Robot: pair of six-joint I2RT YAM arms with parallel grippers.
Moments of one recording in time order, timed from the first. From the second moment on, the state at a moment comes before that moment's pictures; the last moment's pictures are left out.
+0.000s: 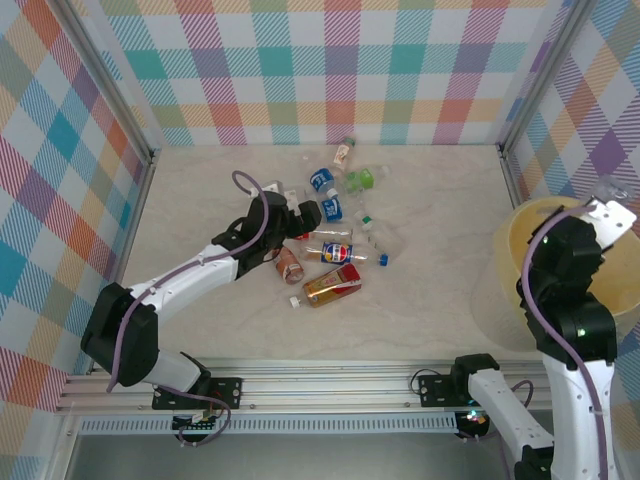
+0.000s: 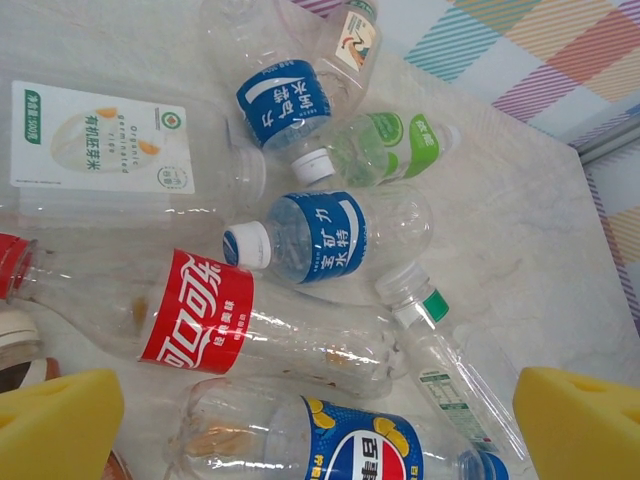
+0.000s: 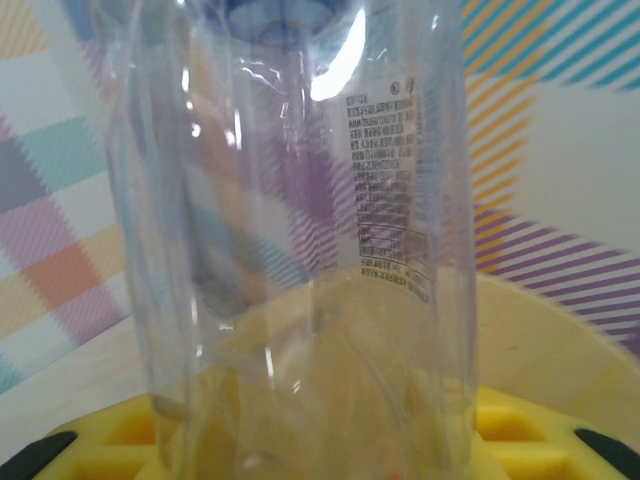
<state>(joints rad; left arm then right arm) -0.59 1.45 1.00 -0.11 -0.15 -0.74 0.13 0.70 1.29 -0.87 0.90 0.30</state>
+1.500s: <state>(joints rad) -0.59 1.47 1.09 -0.21 -0.11 -0.78 -0.12 0.67 1.07 -0.71 0.78 0.14</state>
